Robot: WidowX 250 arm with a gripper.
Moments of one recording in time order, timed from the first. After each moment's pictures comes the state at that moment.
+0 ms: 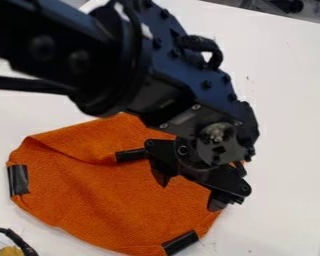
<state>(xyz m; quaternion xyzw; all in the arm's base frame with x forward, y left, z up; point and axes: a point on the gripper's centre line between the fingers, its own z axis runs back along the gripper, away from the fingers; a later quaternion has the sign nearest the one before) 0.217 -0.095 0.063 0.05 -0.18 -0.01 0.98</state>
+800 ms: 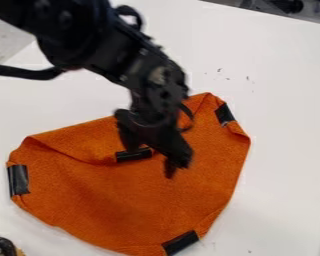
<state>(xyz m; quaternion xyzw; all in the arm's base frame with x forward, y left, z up) 0.254 -0.015 0.042 0.05 -0.16 -0.07 0.98</state>
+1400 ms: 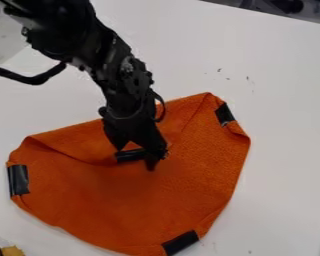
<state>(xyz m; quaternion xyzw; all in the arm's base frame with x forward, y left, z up) 0.271 0.017 0.014 0.03 -0.15 -0.08 0.99</state>
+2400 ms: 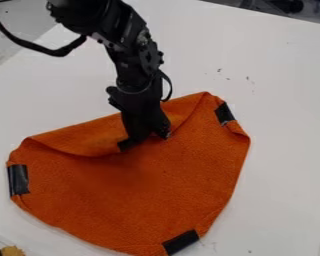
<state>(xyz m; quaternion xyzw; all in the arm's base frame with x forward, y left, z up) 0.298 0.026 0.028 0.05 -0.12 -0.11 0.99</state>
